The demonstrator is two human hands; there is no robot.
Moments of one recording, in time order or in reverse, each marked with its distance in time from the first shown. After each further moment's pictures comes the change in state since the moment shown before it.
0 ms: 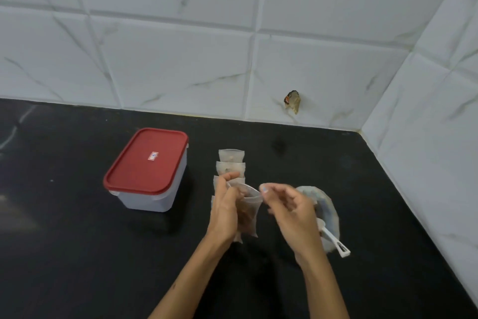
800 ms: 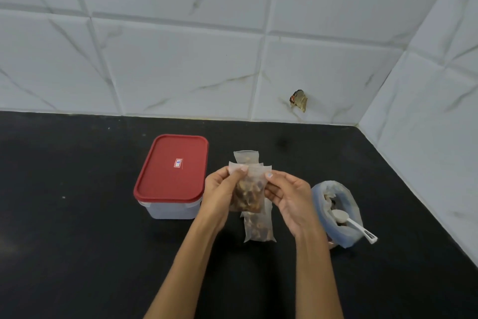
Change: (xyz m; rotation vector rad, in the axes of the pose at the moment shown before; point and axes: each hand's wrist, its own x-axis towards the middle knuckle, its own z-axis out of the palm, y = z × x) left_hand 0.049 0.017 -0.091 -0.158 -0.140 -0.094; right_hand 0.029 -0.007 0.083 0.499 0.056 0.177
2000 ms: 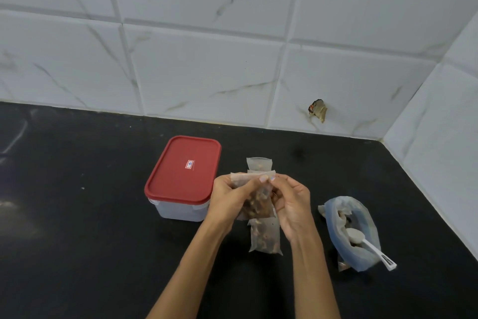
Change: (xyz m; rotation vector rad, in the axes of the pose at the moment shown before) left_hand -0.005 0.002 0.003 0.052 0.004 0.154; right_hand 0.017 0.012 0.011 0.095 -0.102 -0.068
